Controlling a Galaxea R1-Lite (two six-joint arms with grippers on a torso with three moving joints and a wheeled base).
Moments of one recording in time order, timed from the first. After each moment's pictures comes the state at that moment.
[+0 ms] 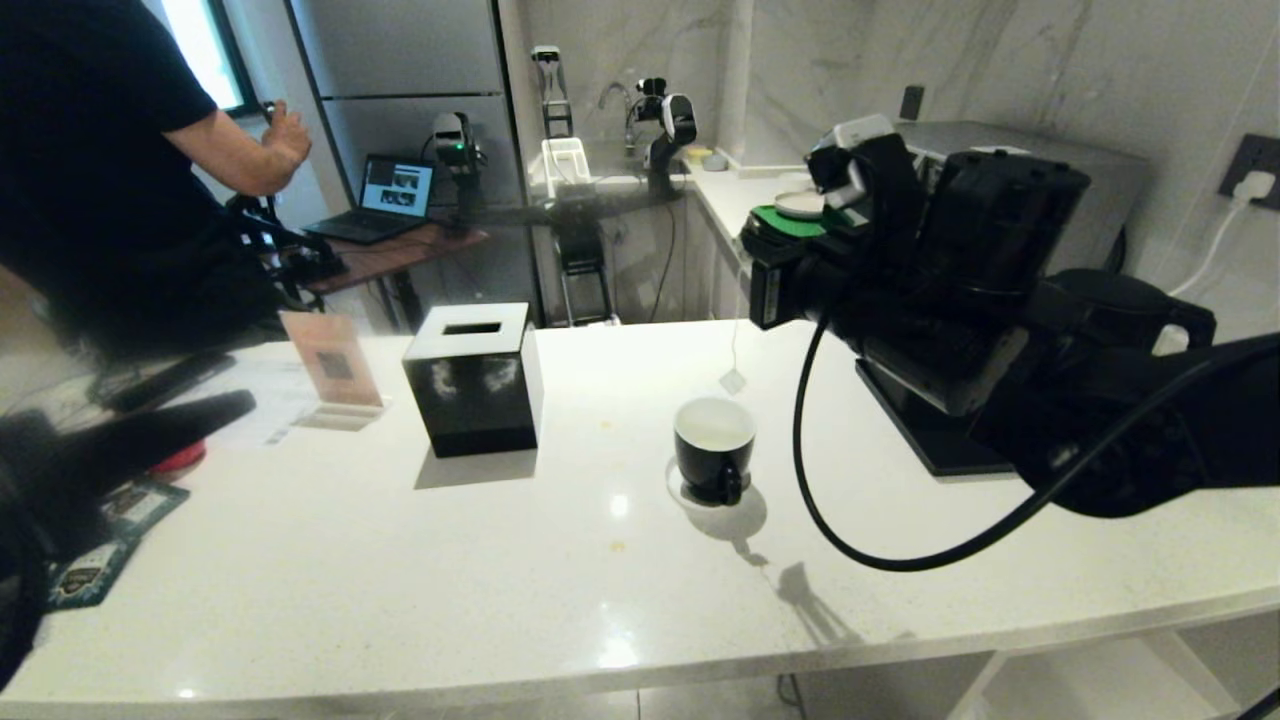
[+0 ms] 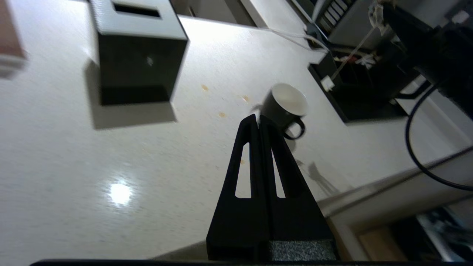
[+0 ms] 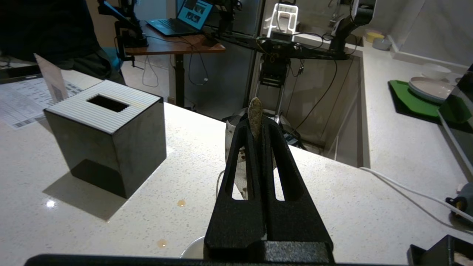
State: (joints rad) left arm -0.32 0.95 -0.67 -0.11 -0.09 -0.41; right arm 0.62 1.86 -1.20 -0.82 -0.15 -0.15
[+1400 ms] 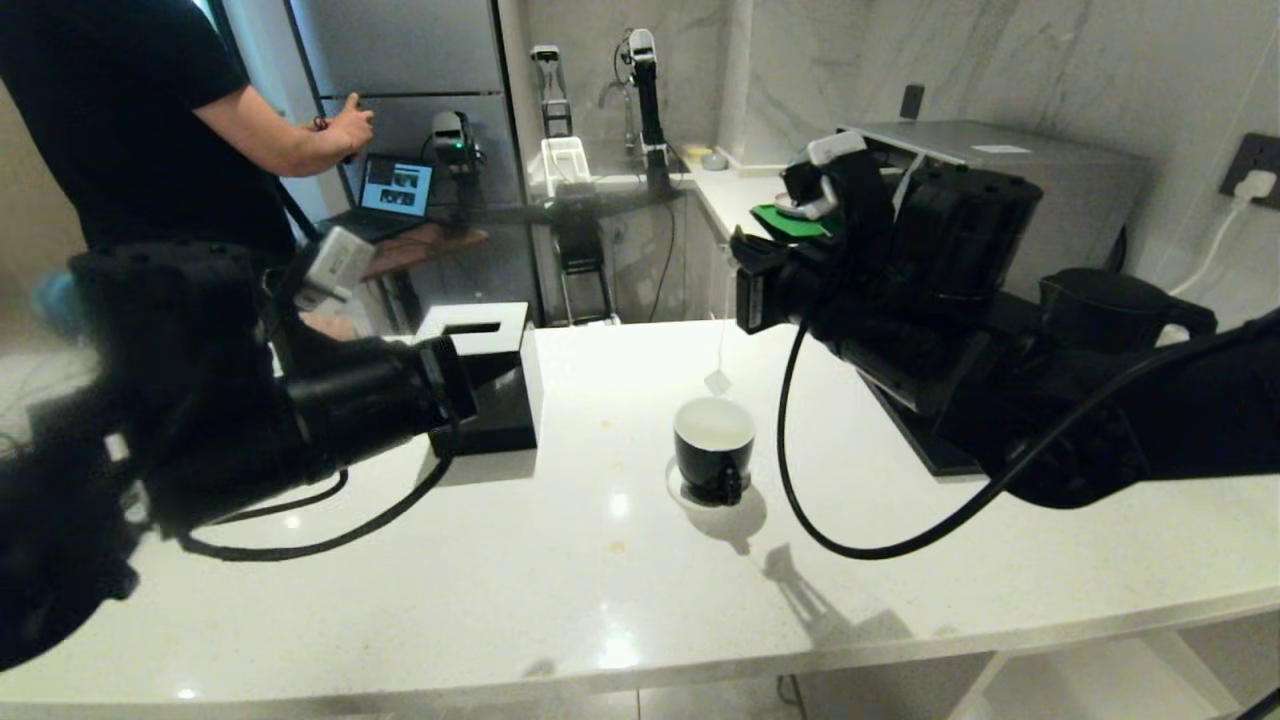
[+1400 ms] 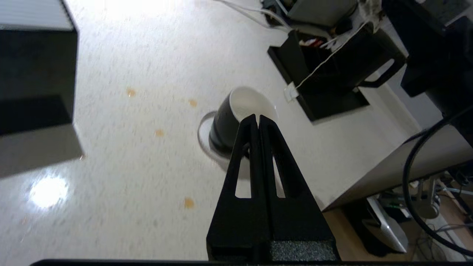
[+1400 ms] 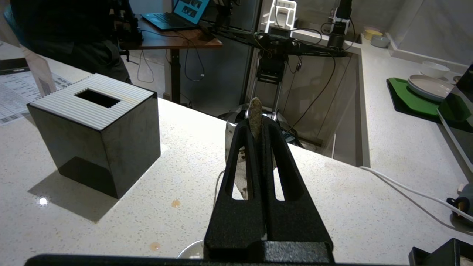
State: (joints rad) left arm -0.41 1.52 -0.72 -0.63 -0.22 -0.52; right arm 0.61 1.91 -1.24 -0.82 -0.16 -0.16
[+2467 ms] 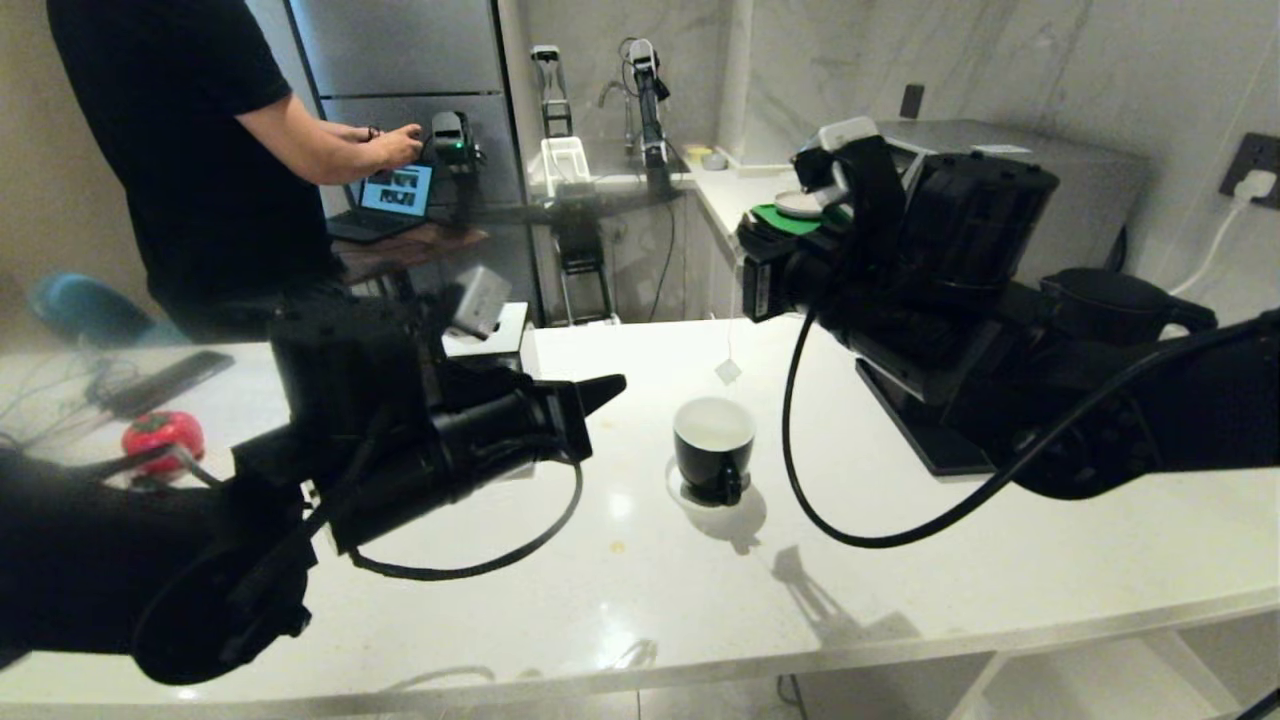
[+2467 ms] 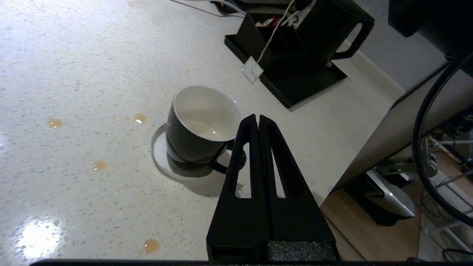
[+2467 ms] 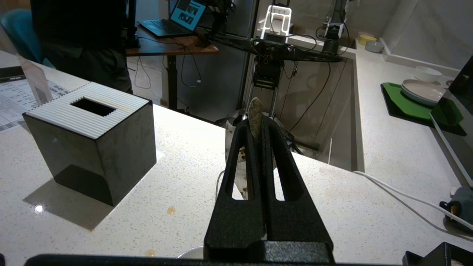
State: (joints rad) left arm -0.57 1.73 -0.70 -0.93 -0.22 -0.43; right arm 0.60 1.90 -1.25 -0.82 -0.16 -0.16
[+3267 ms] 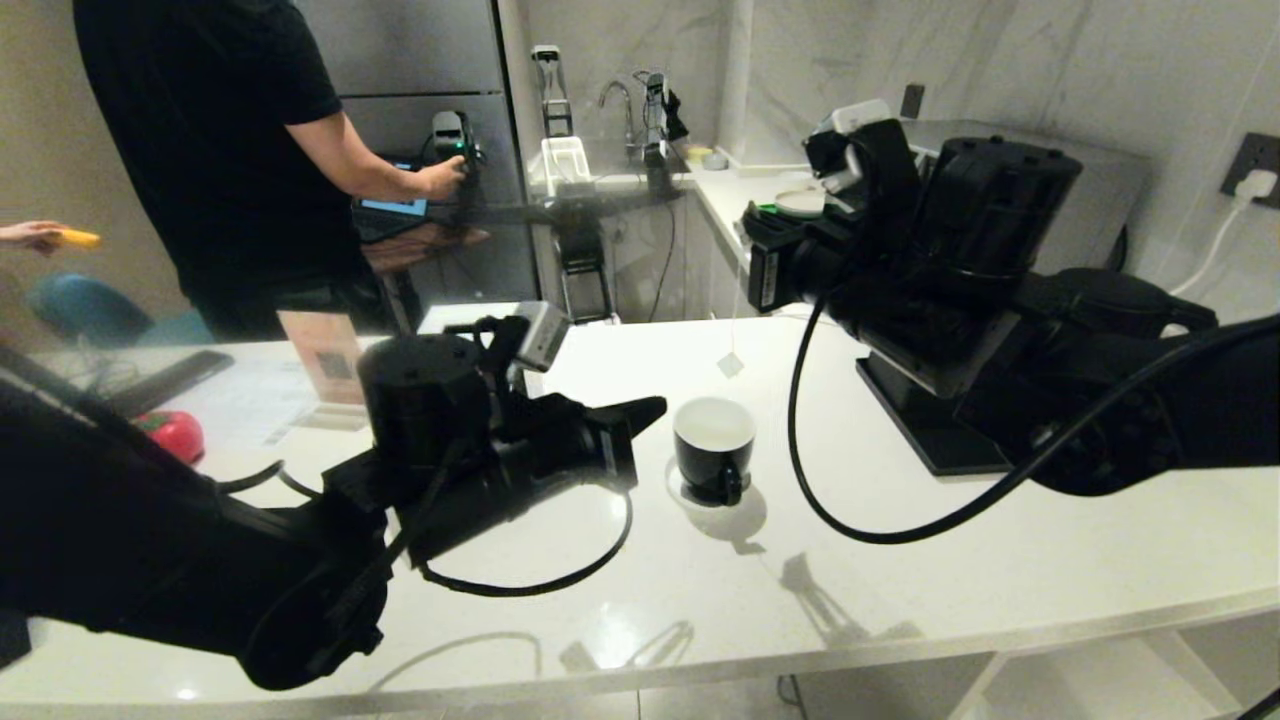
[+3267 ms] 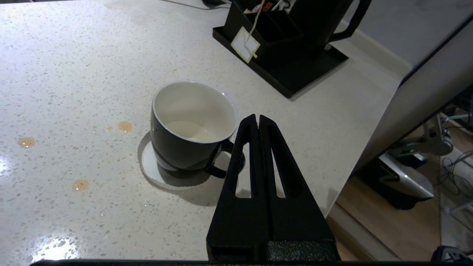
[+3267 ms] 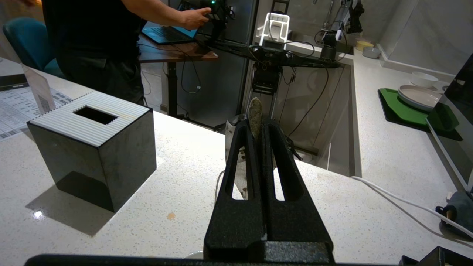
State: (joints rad) left arm -0.62 1.86 -0.70 -1.07 -0.22 -0.34; right arm 0.60 1.88 -1.25 -0.82 -0.16 -0.16
